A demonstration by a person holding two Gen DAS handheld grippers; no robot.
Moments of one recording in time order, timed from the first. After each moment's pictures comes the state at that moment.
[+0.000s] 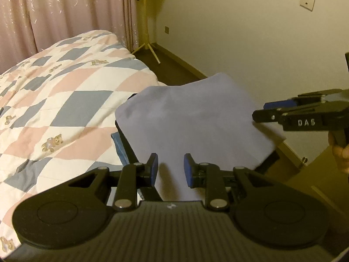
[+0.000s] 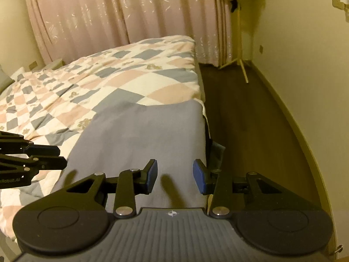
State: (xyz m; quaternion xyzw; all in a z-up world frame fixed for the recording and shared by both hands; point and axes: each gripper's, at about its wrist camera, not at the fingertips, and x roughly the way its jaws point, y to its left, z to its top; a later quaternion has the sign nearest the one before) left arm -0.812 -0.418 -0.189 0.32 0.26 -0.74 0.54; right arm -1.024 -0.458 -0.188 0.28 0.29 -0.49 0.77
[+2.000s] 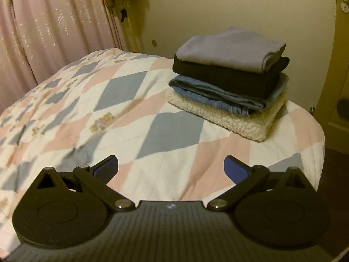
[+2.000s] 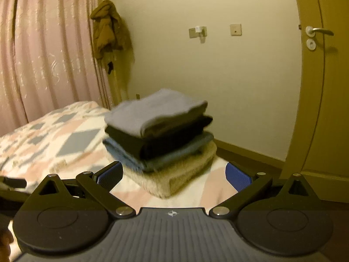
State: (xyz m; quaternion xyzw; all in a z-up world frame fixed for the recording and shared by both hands) left arm -0.602 -0.288 -0.269 0.33 0.13 -0.79 0.50; right arm -0.764 -0.150 -0.239 0.22 0.08 -0.82 0.52
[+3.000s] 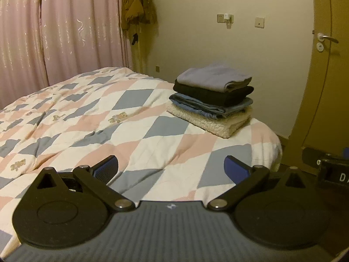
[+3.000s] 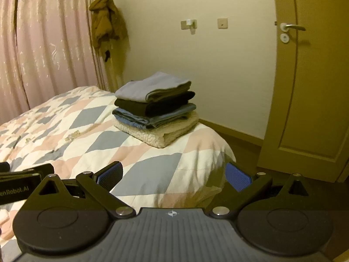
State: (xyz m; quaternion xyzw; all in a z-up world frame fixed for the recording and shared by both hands) left arm -0.497 -0.093 -0.200 0.23 0.13 -0.82 0.51; right arm -0.674 0.009 -0.194 0.25 0.10 -0.83 0.49
